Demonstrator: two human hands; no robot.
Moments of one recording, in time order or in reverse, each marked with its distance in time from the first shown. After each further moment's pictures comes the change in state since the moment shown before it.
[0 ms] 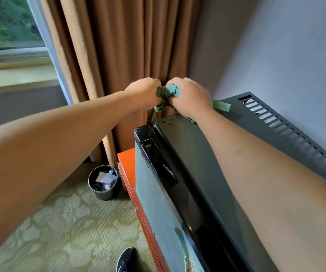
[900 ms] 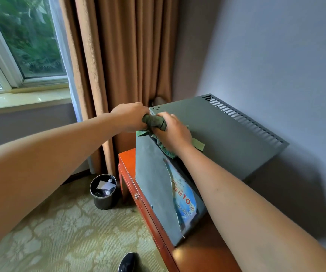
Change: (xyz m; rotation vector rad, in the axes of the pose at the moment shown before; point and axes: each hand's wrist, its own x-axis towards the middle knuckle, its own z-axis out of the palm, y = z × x) left_hand -0.222 0.057 -0.045 0.296 0.025 0.158; right_hand -0.235 -0.079 -0.059 0.263 0.109 0.036
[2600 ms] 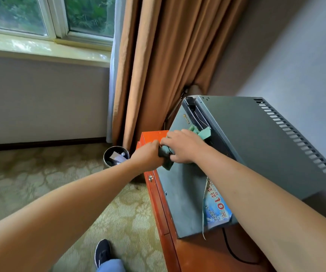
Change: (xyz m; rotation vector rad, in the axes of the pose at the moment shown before) left_hand -0.105 -0.009 0.184 -0.678 -0.077 -0.401; right_hand -0.009 -0.040 0.081 -0.793 -0.724 -0.695
